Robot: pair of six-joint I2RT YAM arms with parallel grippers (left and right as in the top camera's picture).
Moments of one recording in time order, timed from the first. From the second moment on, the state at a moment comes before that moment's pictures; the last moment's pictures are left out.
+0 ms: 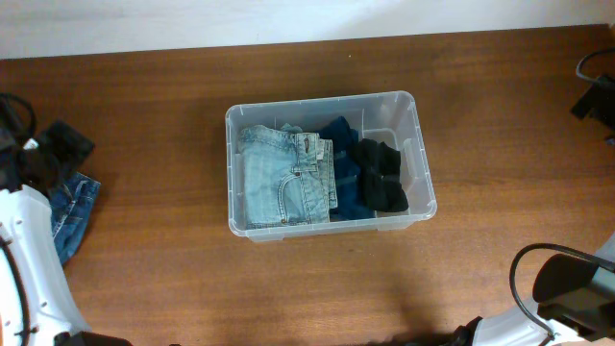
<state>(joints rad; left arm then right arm) 0.44 1.53 1.48 -0.94 -0.05 -0.47 -0.57 1.79 2.17 -1.55 0.00 0.21</state>
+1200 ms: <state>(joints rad) 0.93 1.89 1.36 -0.76 0.04 -0.37 -0.57 1.79 2.17 -1.55 0.00 0.21</state>
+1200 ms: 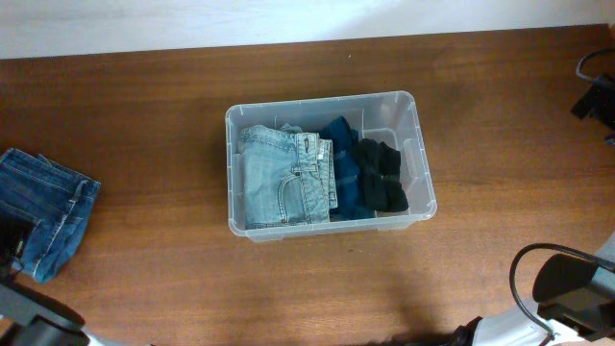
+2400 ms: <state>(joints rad) 0.93 2.02 1.35 -0.59 0.10 -0.28 -0.57 1.79 2.17 -1.55 0.00 0.21</state>
